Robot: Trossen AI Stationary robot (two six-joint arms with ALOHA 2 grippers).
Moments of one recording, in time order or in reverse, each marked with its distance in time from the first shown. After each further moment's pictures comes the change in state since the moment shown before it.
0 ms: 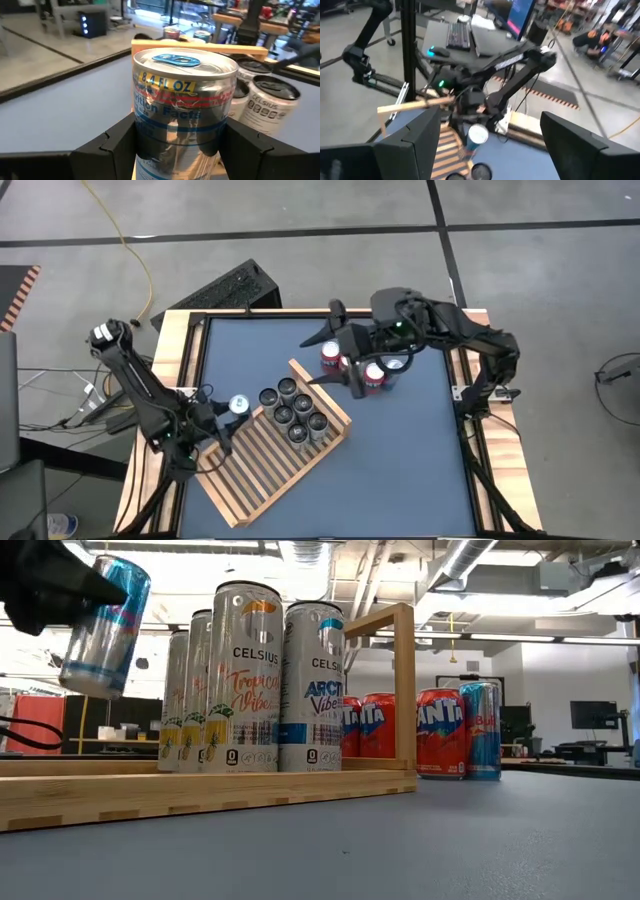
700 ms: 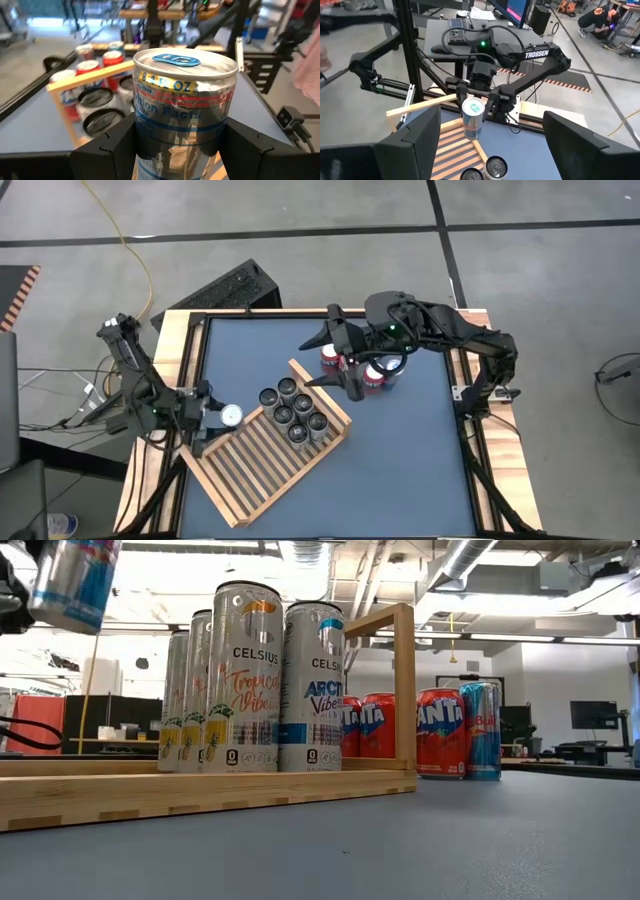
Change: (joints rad) left arm 0.013 -0.466 -0.049 0.314 0.367 0.878; right arm 0.001 0.001 -0.025 0.008 0.000 0.120
